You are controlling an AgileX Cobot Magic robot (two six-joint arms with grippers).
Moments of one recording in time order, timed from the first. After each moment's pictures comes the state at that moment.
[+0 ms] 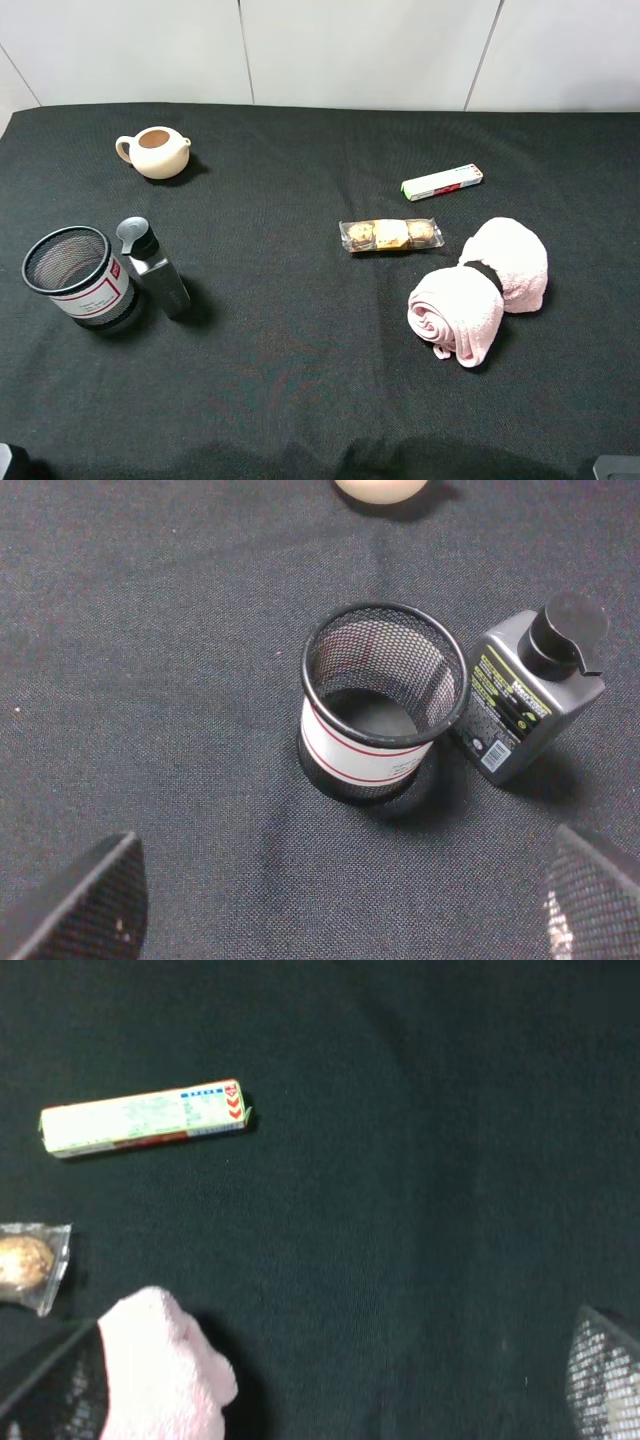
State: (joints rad) left arm -0.11 0.00 -0.54 0.07 1.18 -0.18; right arm -0.09 1.17 -1.07 0.15 0.94 -0.31
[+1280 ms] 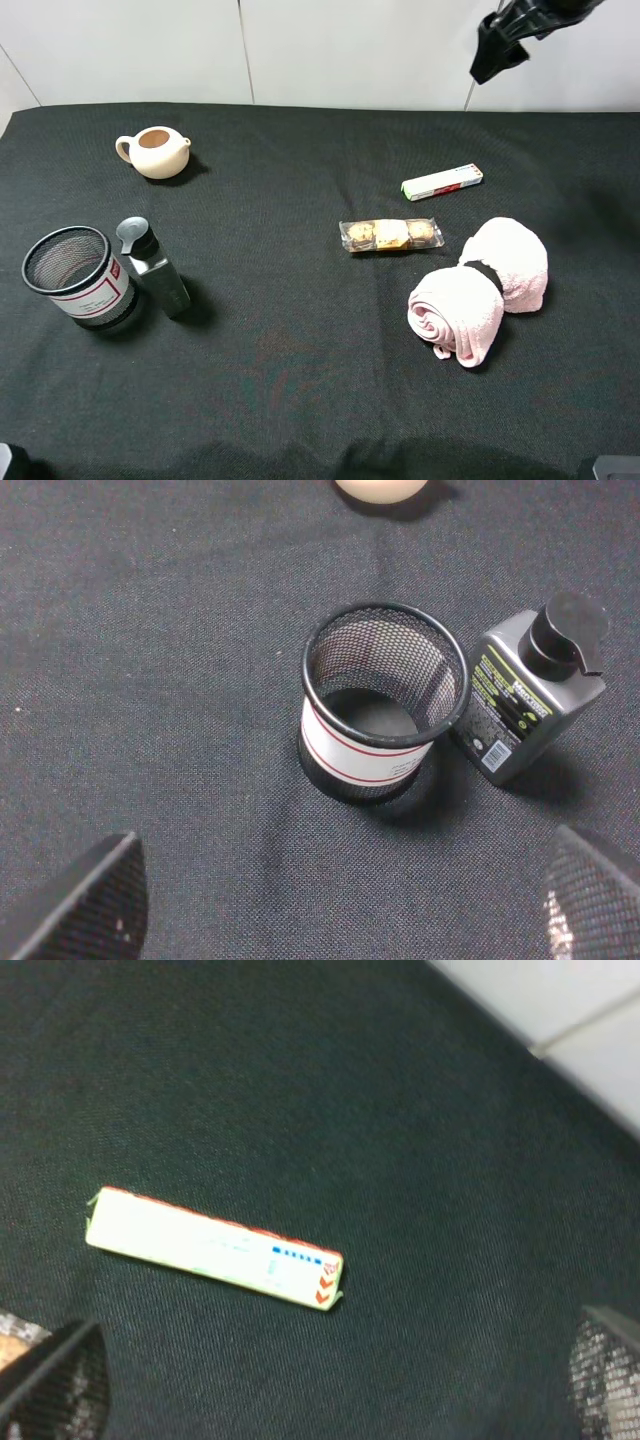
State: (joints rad) left arm -0.11 0.00 -0.54 0.07 1.18 -0.18; right arm 0.23 1.76 -1.50 0.03 0.92 -0.48
